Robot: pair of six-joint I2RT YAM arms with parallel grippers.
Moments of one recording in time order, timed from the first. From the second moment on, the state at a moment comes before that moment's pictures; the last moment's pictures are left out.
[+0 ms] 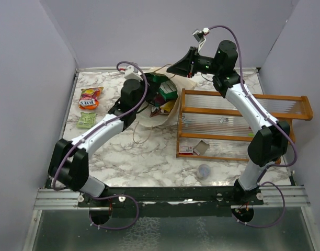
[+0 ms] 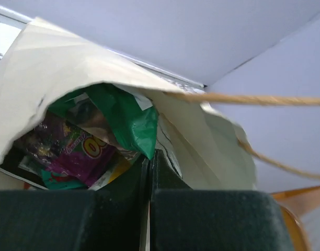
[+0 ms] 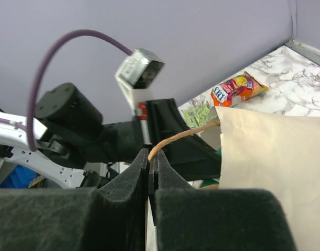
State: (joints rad) left arm -0.52 1.53 1.11 0.29 -0.13 -0.79; right arm 0.35 1.76 1.68 0.22 -1.02 0.61
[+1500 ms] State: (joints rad) left arm -0.49 0.92 1.09 -0.22 -0.77 -0.08; right arm 0.35 1.76 1.65 0.21 -0.99 0.60
